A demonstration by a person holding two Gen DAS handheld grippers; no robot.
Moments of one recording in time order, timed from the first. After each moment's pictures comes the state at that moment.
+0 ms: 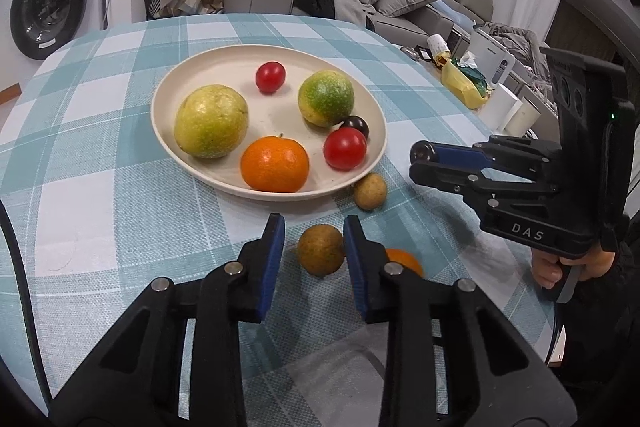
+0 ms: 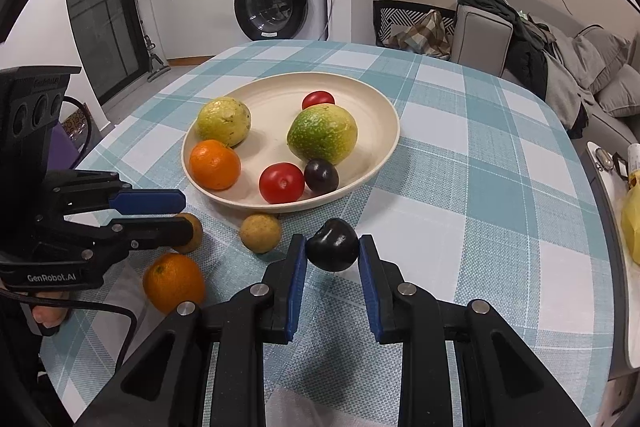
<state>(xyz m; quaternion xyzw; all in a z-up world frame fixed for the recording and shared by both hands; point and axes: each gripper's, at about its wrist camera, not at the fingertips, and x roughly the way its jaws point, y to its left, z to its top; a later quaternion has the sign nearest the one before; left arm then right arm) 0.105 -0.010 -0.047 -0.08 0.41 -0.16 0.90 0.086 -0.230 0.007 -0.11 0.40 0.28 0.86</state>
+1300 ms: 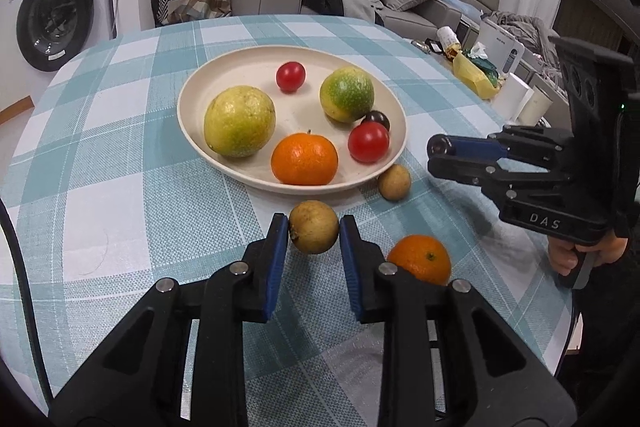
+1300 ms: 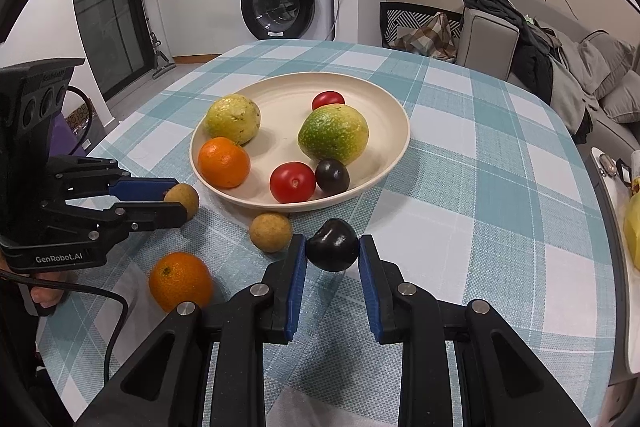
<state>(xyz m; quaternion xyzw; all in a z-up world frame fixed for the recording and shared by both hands) 0.100 0.000 -0.045 -0.05 0.40 -0.14 0.90 0.082 -0.224 0.006 -0.12 0.40 0.29 0.86</state>
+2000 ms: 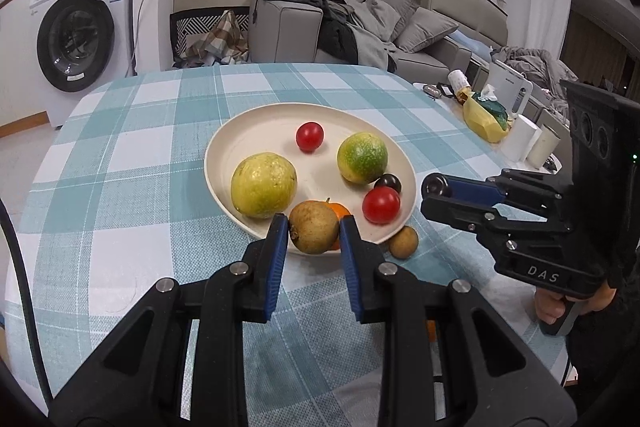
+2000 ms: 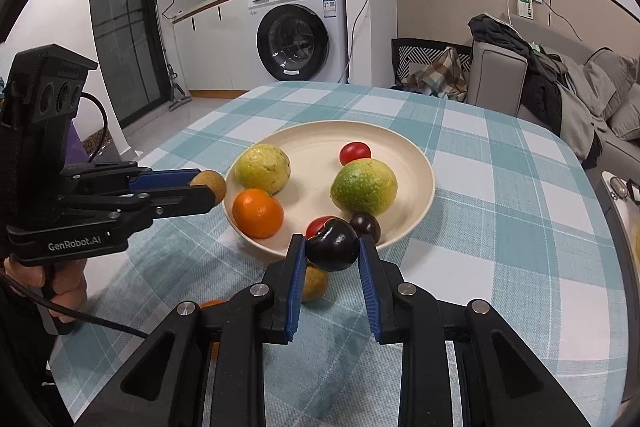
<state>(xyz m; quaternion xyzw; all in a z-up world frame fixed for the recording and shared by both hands) 0.104 0.010 -0.018 -0.05 0.34 -0.11 0.93 0.077 -0.210 0.022 -0.08 0.34 0.32 0.88</state>
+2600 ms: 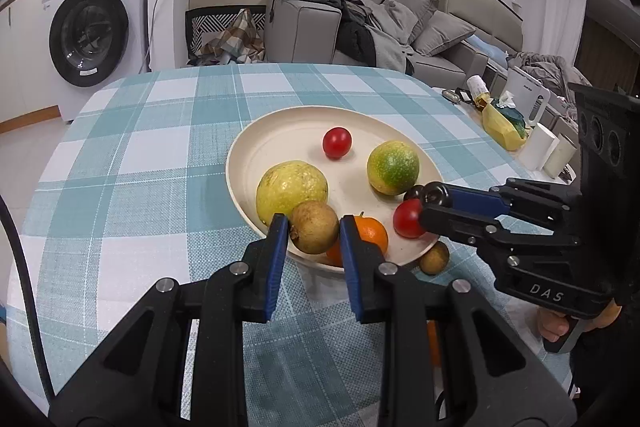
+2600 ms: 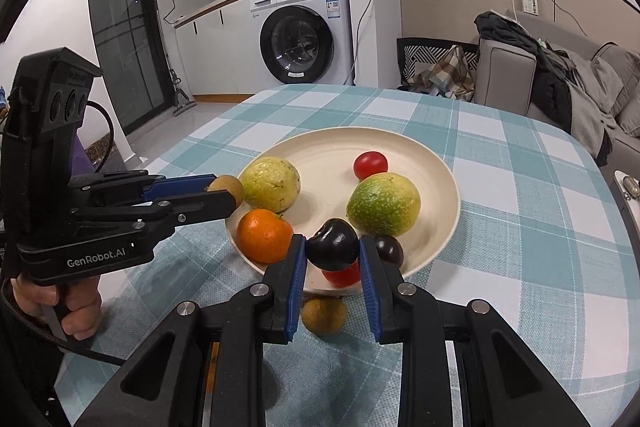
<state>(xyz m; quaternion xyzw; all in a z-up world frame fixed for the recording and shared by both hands) 0.125 0.023 -0.028 -0.06 0.34 -0.08 0.93 0.094 -0.188 0.018 -0.07 0.34 0.33 0.88</state>
